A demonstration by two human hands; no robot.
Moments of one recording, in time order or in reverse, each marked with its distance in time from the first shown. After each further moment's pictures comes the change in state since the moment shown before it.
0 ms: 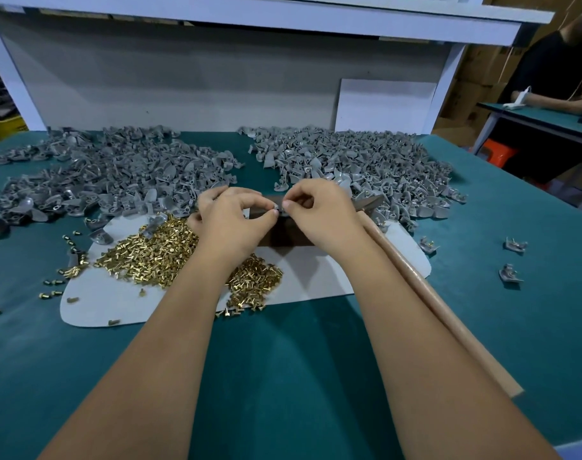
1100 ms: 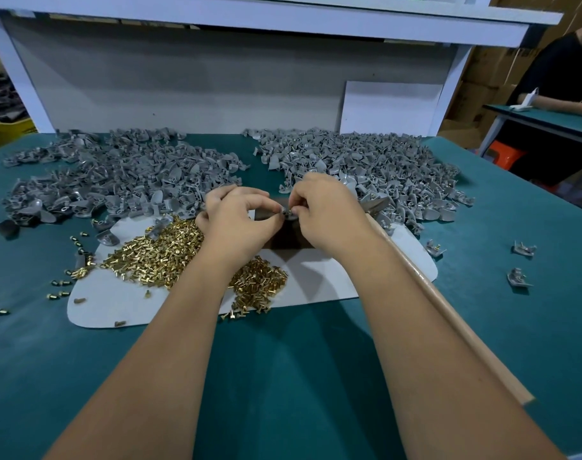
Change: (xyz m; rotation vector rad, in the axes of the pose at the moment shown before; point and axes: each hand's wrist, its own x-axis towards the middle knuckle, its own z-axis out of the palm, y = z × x) left_hand 0.001 -0.001 -0.004 -0.089 -0.024 0.045; right_hand 0.003 -0.015 -0.009 -0.448 -0.078 -0.202
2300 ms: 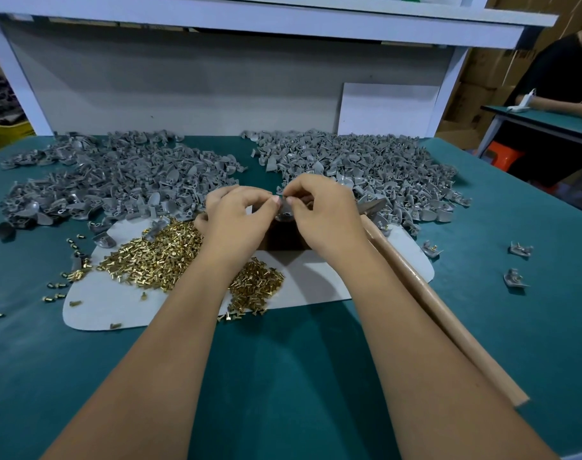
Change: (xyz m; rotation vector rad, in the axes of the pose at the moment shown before) left_hand -0.002 0.007 0.004 -0.075 0.064 0.035; right_hand -0.007 0.000 0.012 0.422 0.212 0.128
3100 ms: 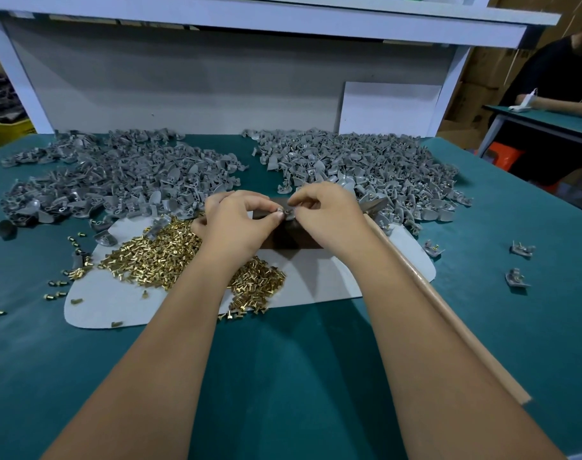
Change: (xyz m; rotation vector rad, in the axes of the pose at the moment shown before) left_hand 0.002 -0.004 -0.002 0.170 -0.067 -0.087; right_hand 0.003 0.010 -0.004 0.030 -0.146 0.179
